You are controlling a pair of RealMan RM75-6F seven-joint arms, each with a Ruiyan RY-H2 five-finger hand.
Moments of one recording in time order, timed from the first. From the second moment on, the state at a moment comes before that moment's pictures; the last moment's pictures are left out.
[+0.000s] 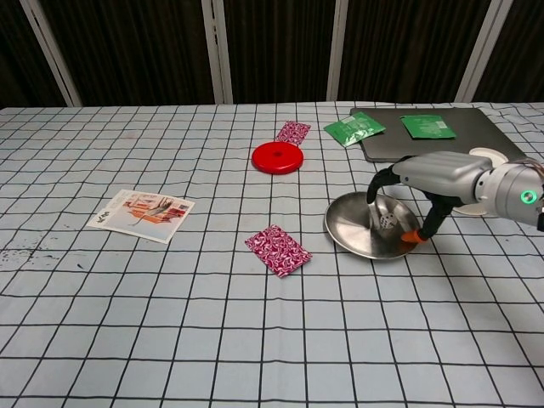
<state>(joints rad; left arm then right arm) -0.09 -1.14 -0.03 -1.64 1.51 1.49 0.21 0.75 -1.58 0.13 -1.16 -1.33 0.77 -0.11</state>
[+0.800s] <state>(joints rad) -0.09 -1.14 -0.03 -1.64 1.52 1.49 0.22 0.69 -1.44 0.20 -1.18 -1.30 0.92 -0.03</state>
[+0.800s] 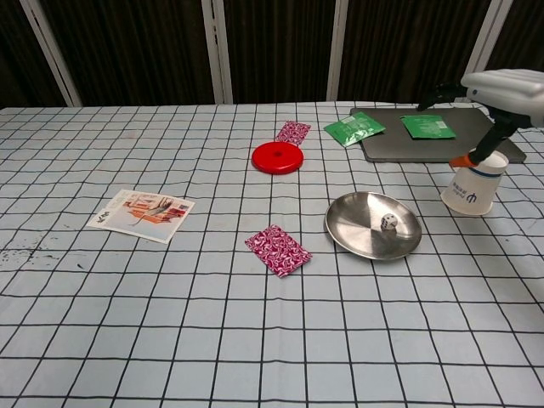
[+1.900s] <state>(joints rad) -0.10 -1.16 -0.03 -1.64 1.51 1.48 0.26 0.66 -1.42 0.15 -1.10 -1.28 0.87 0.00</state>
